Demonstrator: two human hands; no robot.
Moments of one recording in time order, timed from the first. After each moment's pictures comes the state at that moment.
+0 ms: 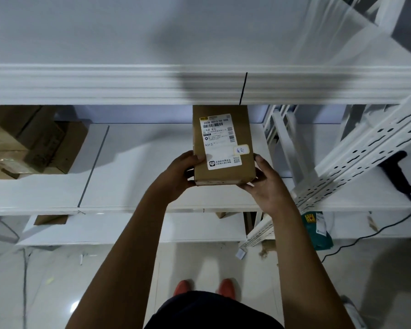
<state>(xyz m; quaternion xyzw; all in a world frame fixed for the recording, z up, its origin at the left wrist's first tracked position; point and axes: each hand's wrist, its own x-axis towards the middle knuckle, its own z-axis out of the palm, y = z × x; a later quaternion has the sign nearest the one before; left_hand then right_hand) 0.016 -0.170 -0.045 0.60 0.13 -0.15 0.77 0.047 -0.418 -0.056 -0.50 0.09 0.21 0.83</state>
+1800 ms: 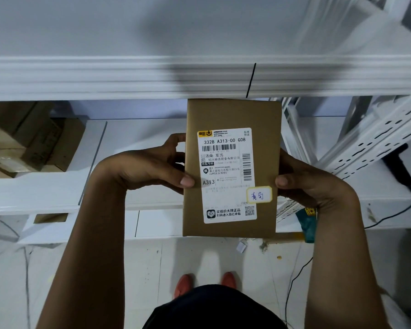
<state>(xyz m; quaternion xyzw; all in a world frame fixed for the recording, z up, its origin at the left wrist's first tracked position) -0.023 -0.121 0.065 0.69 -0.04 -0.33 0.65 0.020 -0.455 0.047 -0.59 -0.15 0.40 0.69</state>
